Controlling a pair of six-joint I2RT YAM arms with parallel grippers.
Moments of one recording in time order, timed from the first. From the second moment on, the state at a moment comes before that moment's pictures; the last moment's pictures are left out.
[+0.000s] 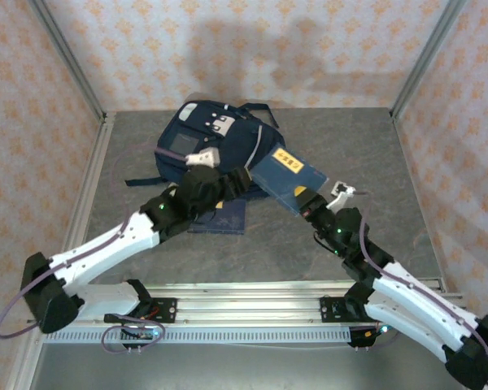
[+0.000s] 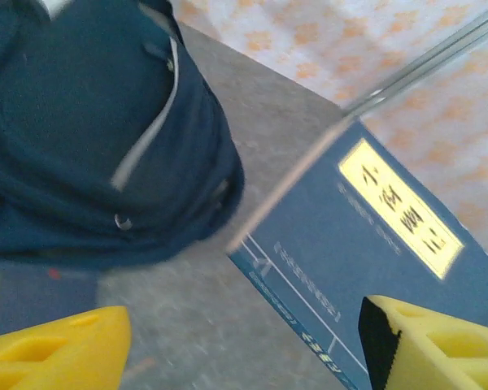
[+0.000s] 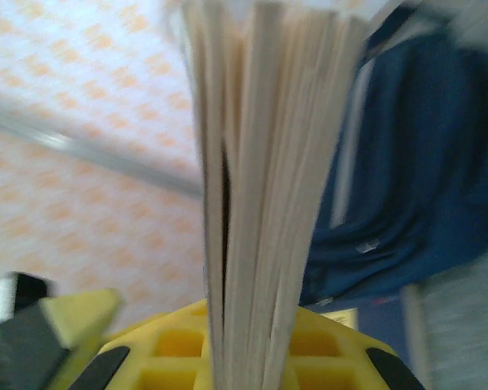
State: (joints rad) left arm -0.77 1.25 1.08 -0.33 -0.29 -0.82; right arm 0.69 0.62 0.43 0.06 0.24 1.09
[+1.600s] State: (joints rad) left arm -0.60 2.44 2.35 -0.90 -0.26 -0.28; right arm 0.62 0.55 0.56 -0.42 0.45 0.69
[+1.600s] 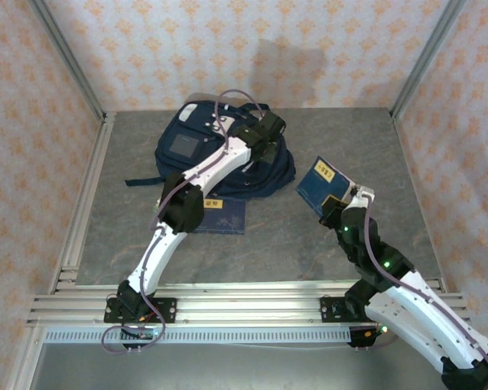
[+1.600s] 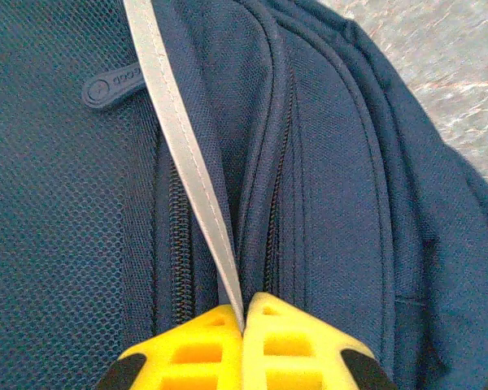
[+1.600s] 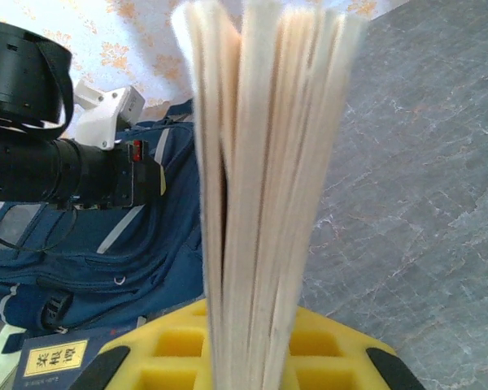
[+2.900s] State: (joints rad) left arm -0.41 1.97 2.10 -0.87 0.04 -0.27; right arm 0.44 1.69 0.81 0.63 -0.27 1.19
